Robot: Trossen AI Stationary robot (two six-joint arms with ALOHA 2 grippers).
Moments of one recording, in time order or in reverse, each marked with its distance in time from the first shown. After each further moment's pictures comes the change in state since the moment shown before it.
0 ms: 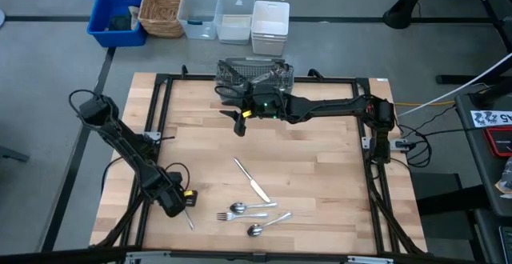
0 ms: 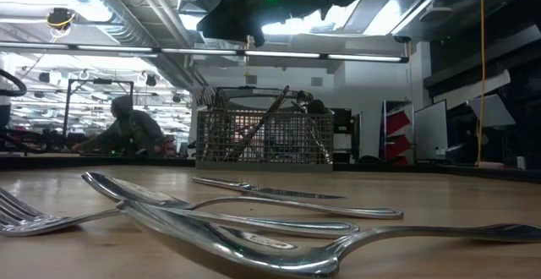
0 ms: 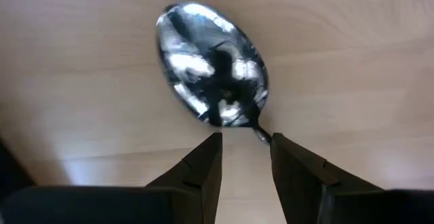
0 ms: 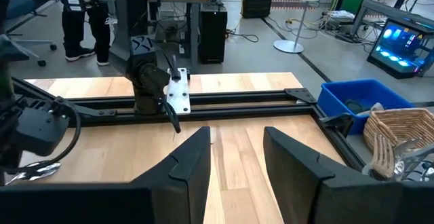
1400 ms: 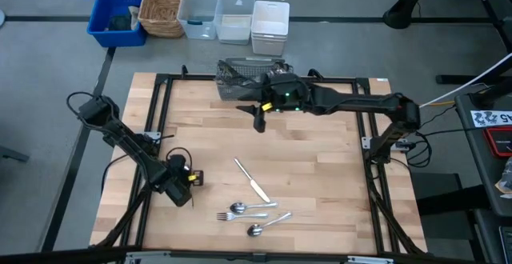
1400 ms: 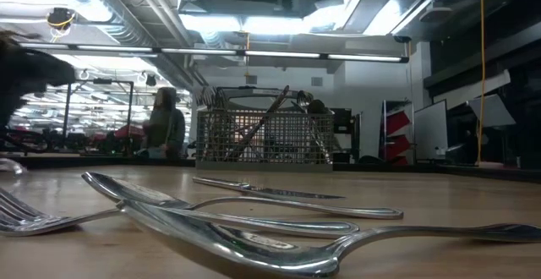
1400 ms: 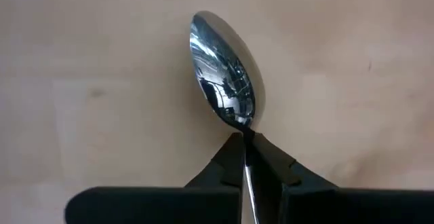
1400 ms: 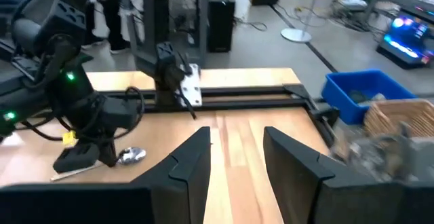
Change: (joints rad) left arm 0.103 0.006 -0.005 -0.190 -0.364 0.054; right arm 0.000 -0.237 0.000 -0.290 -0.046 -0.001
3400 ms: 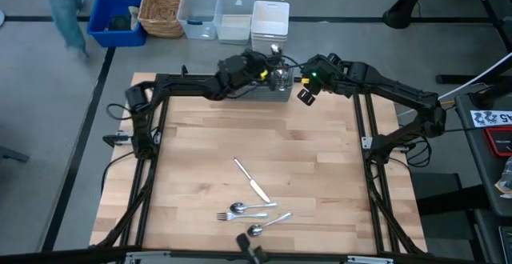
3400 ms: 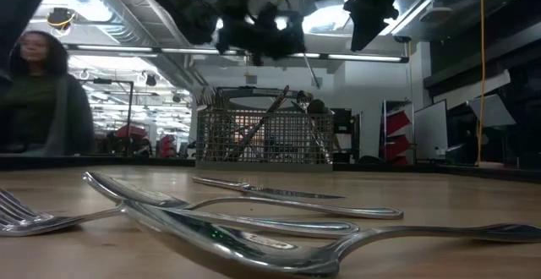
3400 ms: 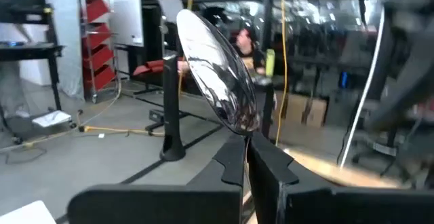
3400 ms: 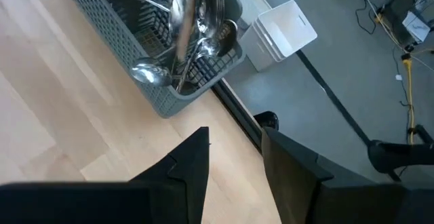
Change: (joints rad) left arm 1.213 0.456 0.637 1.404 0.178 2.292; right arm -0.219 -0.257 0.000 -0.929 0.532 0.114
